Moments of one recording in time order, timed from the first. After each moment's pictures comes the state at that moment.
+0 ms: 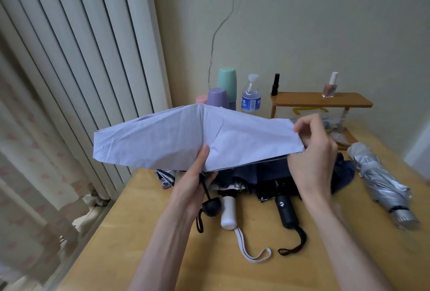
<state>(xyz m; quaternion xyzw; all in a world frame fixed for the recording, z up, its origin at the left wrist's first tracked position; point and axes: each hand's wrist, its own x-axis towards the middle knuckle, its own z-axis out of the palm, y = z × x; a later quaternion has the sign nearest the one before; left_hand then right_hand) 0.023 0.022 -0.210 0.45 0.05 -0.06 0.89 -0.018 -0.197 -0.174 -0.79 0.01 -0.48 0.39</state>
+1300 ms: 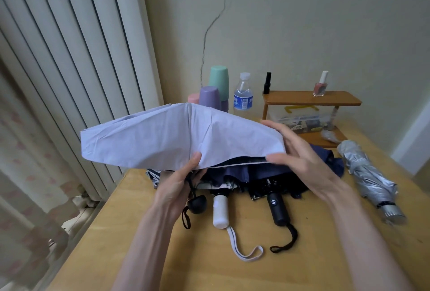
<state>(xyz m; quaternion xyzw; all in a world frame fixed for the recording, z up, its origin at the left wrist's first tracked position) 0.032 0.038 -0.222 0.48 0.00 -0.06 0.88 -0.023 -0.229 -0.168 -0.76 -0.14 -0.06 0.63</state>
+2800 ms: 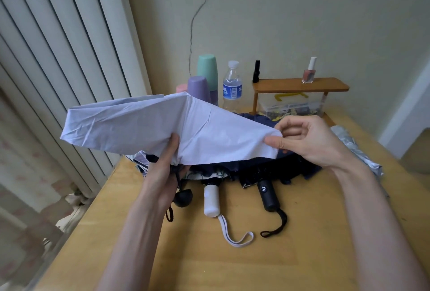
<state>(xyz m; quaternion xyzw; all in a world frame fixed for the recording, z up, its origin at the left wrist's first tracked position) 0.033 0.036 -0.215 0.47 0.04 -0.06 0.88 -0.033 -0.262 -0.154 -0.80 -0.06 -0.12 0.58</state>
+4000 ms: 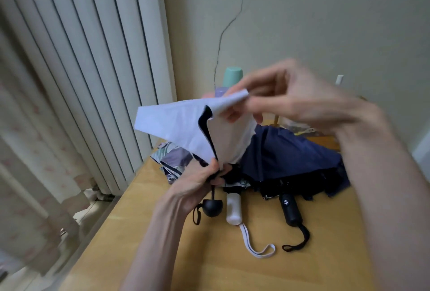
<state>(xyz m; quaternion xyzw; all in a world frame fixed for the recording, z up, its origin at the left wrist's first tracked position) 0.031 0.043 -0.220 0.51 -0.18 -0.19 0.82 -0.027 -0.161 -0.025 -0.82 -0.33 -0.01 0.47</state>
